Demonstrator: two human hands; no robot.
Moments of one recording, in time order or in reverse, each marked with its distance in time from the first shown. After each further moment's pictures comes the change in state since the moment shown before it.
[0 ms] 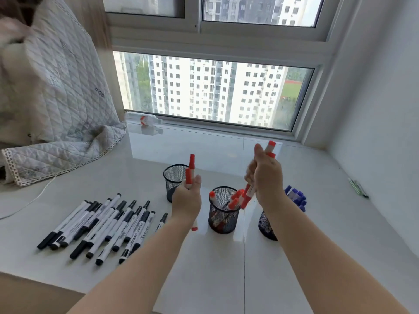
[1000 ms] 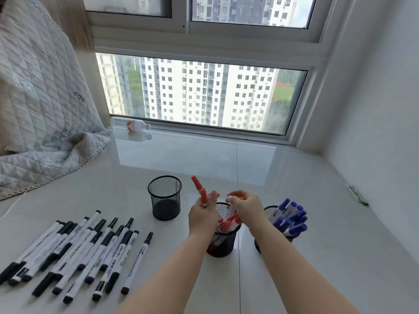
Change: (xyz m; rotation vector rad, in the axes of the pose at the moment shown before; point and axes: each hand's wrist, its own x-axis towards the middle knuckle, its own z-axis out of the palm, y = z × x) left_hand 0.014 -0.020 0.070 -0.235 -0.141 -0.080; right_hand 0.033 0.077 -0.021 -0.548 -0.079 0.228
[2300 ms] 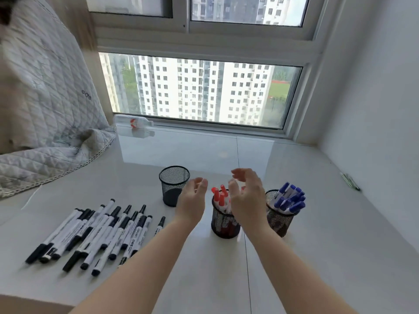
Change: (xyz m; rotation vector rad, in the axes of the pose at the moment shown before) left_hand -0.014 0.019 -0.060 0.274 -0.090 0.139; right_hand -0.076 -0.024 0.026 -0.145 0.343 -0.493
